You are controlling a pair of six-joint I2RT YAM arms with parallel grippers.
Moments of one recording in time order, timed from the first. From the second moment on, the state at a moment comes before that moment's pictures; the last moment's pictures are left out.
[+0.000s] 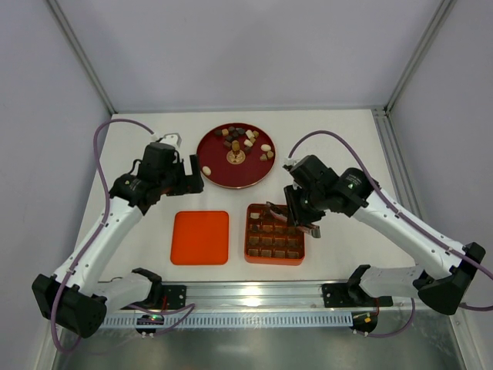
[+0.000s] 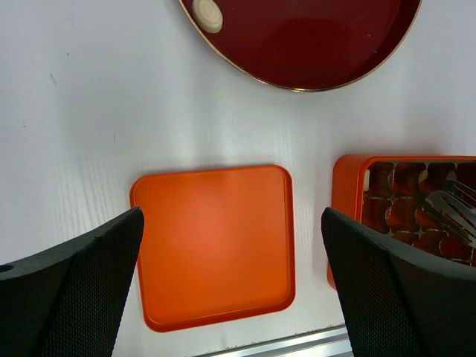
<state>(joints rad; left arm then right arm) -0.39 1.11 1.11 -0.77 -0.07 -0.39 0.81 1.23 1.32 -1.17 -0.02 0.50</state>
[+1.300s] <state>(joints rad) -0.39 1.11 1.10 -0.77 -0.09 -0.39 0.87 1.16 1.18 -1.12 -0.01 0.58</state>
